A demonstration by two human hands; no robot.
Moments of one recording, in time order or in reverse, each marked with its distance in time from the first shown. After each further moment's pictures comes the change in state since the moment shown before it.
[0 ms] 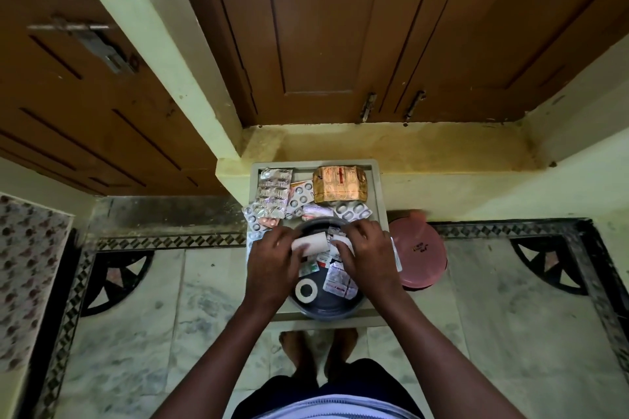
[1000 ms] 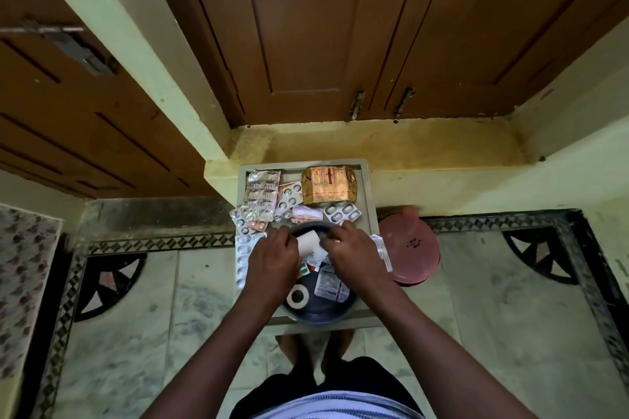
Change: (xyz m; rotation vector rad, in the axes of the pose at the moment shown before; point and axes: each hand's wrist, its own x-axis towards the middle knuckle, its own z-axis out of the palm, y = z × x) left_hand 0.020 0.026 0.006 0.442 -0.308 0.089; right_hand 0.015 -0.008 -0.015 -0.099 -0.233 -0.187
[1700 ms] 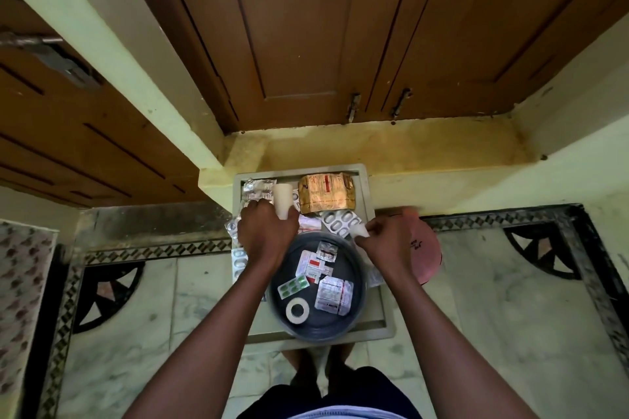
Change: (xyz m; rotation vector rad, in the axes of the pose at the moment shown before) left_hand 0.083 -0.011 -0.012 -0.415 0.109 -0.629; right_hand 0.013 0.058 -0.001 0.661 0.078 0.860
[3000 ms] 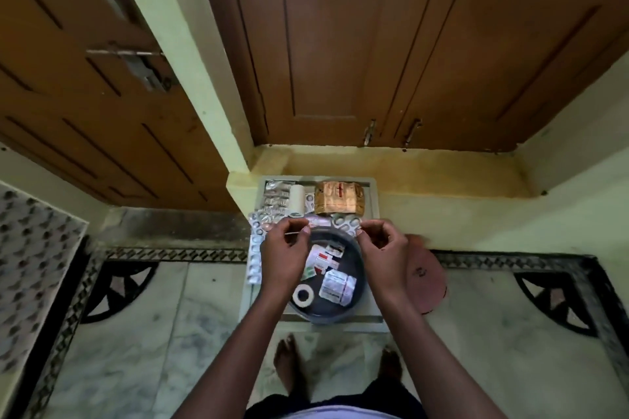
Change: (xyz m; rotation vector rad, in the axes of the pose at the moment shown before) left_hand -0.111 -0.002 -0.058 -0.797 -0.049 -0.033; right_hand -0.097 -0.044 -0.022 0.487 0.131 -0.210
